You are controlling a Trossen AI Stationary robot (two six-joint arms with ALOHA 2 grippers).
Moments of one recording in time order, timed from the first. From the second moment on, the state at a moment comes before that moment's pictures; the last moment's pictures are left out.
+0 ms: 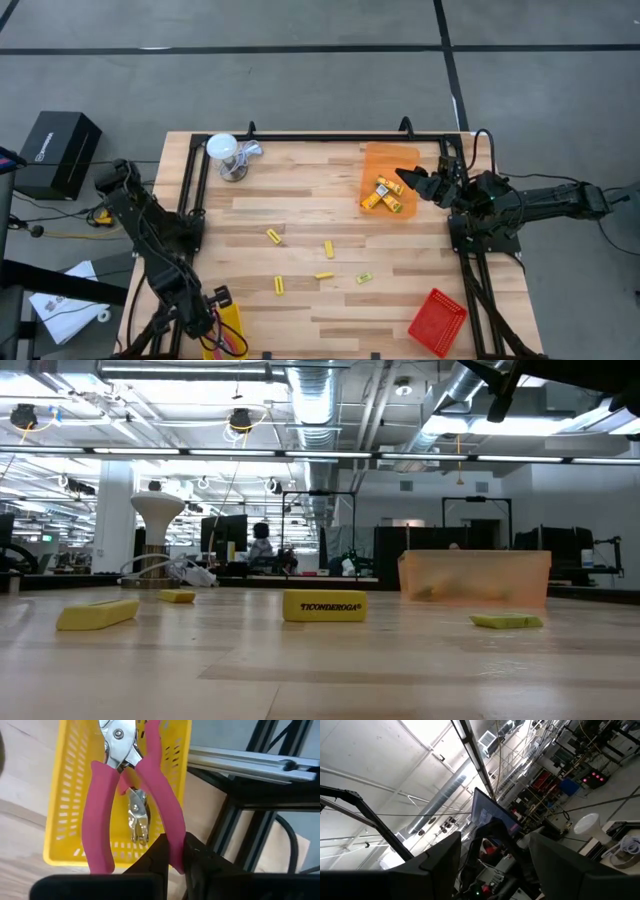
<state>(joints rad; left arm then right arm) -0.97 1.38 0.96 -0.80 0.25 0.08 0.00 0.66 0.32 0.76 0.21 0.83</state>
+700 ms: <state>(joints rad) -0.94 1.39 0.95 -0.76 0.25 0.12 0.00 0.66 0.32 0.76 0.21 0.83</state>
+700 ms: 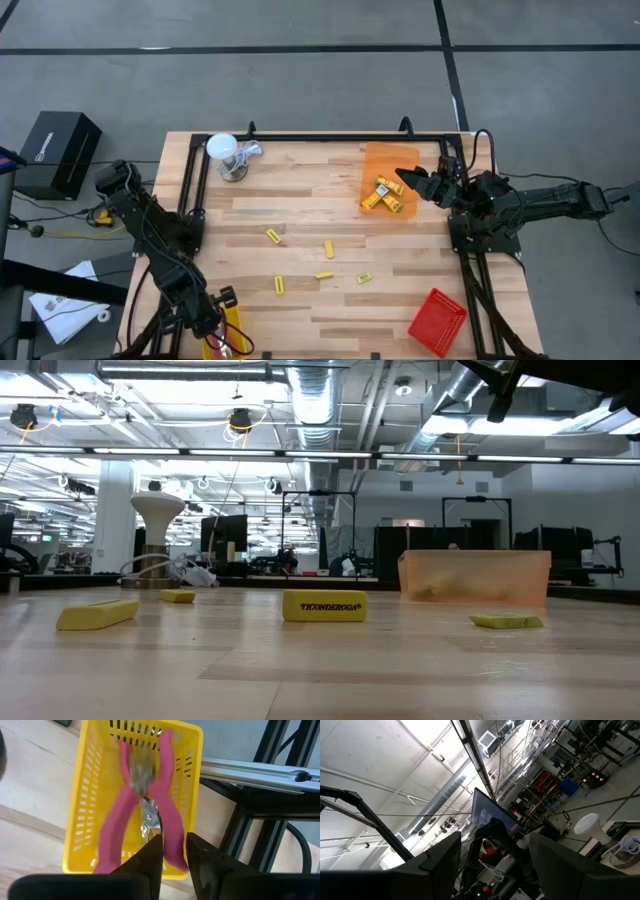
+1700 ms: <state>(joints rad) -0.40 1.13 0.95 -0.87 -0.18 -0.33 -0.01 0.66 0.32 0.86 0.21 0.78</state>
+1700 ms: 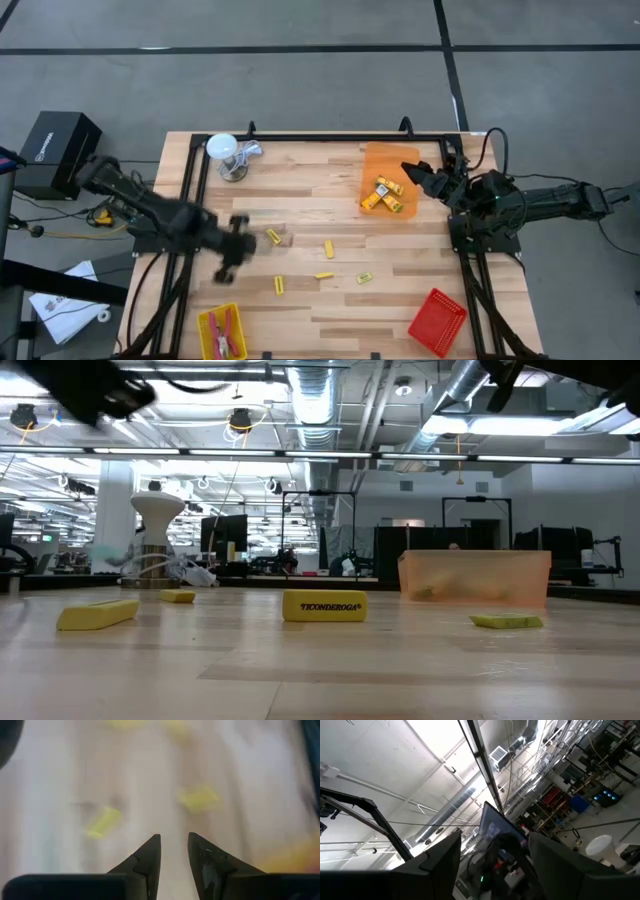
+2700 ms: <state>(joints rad) -0.02 1.37 0.95 -0.15 -0.37 -0.68 -0.09 0.99 0.94 -0.13 0.02 0.28</state>
